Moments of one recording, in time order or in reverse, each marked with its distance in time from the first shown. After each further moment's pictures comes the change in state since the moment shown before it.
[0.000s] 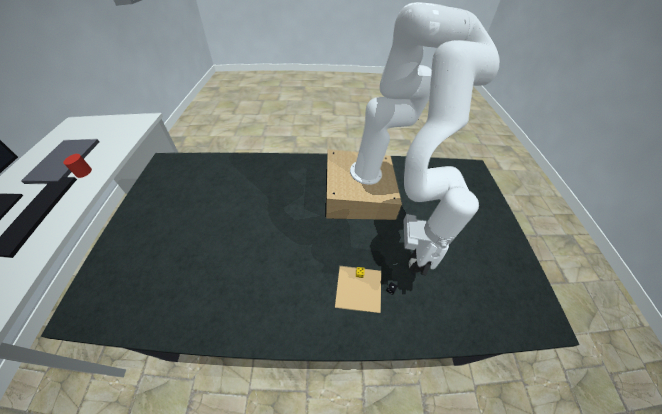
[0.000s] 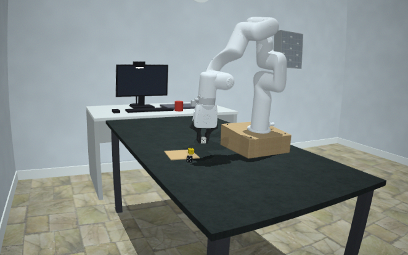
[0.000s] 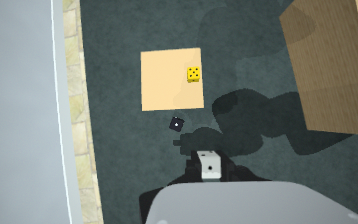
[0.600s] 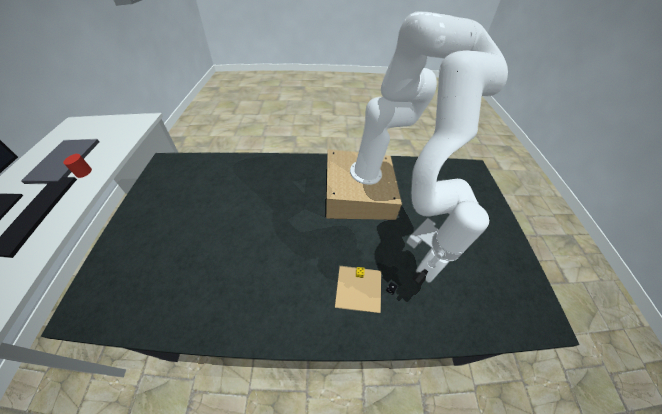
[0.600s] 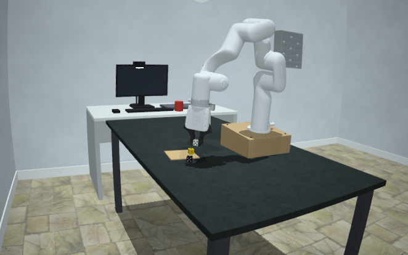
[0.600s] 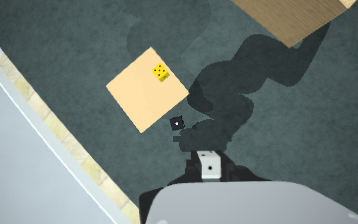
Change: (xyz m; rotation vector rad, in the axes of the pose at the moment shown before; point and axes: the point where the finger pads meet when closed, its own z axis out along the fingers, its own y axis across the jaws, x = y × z) arm -0.018 -0.034 0.005 0.000 0.000 0.635
